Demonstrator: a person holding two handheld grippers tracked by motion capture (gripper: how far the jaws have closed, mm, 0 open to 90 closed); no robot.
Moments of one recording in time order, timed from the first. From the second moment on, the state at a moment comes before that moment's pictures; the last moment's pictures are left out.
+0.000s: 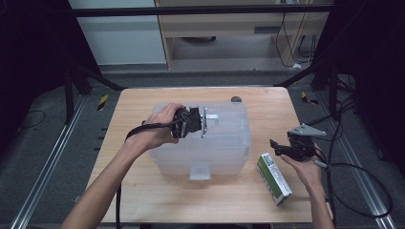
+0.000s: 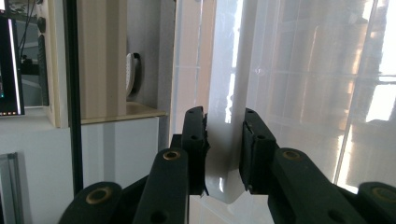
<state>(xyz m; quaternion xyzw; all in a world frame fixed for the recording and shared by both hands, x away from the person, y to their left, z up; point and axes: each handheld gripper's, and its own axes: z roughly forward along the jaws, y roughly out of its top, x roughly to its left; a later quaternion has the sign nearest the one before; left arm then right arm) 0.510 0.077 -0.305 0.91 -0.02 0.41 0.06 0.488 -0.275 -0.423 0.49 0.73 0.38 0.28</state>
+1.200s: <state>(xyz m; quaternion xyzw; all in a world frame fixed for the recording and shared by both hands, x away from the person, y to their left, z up) 0.517 0.073 -0.297 0.92 -0.03 0.39 0.04 0.484 -0.264 -0.415 0.46 0.75 0.39 0.26</state>
